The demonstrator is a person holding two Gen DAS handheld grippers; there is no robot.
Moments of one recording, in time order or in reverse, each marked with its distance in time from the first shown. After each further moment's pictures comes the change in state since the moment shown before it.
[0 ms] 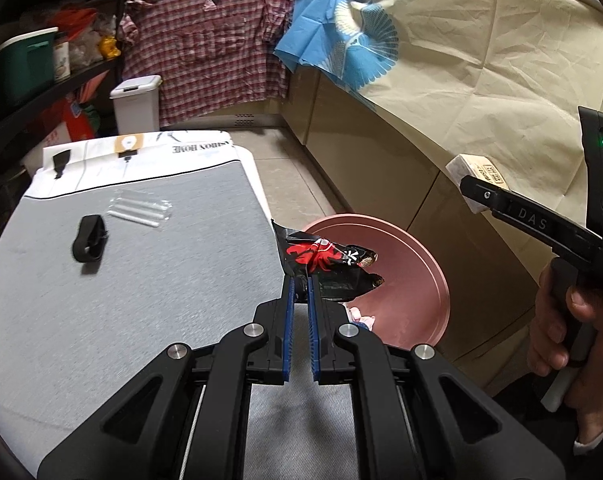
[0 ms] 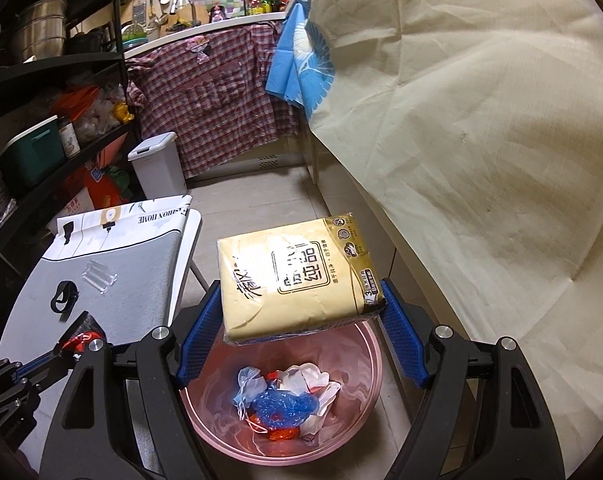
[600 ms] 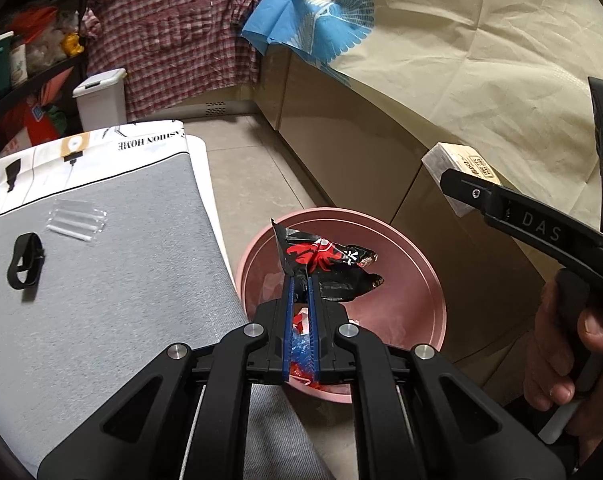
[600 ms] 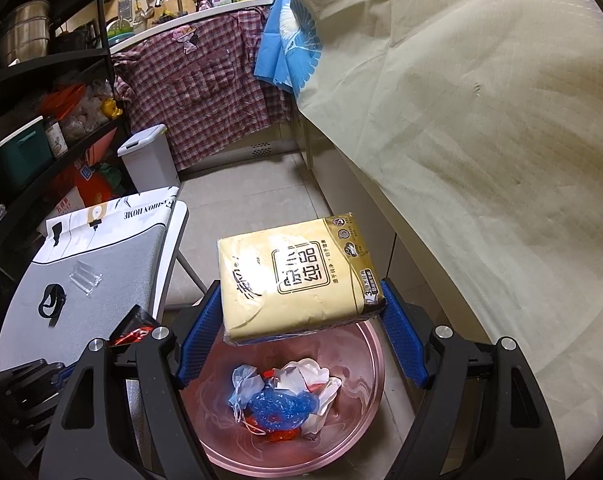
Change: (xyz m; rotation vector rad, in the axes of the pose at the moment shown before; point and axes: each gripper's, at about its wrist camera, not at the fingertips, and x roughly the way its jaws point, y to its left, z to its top) left arm 0.063 -0.031 0.011 0.044 0.052 -0.057; right arm 0.030 -0.008 -0.003 0.033 0.047 -0.006
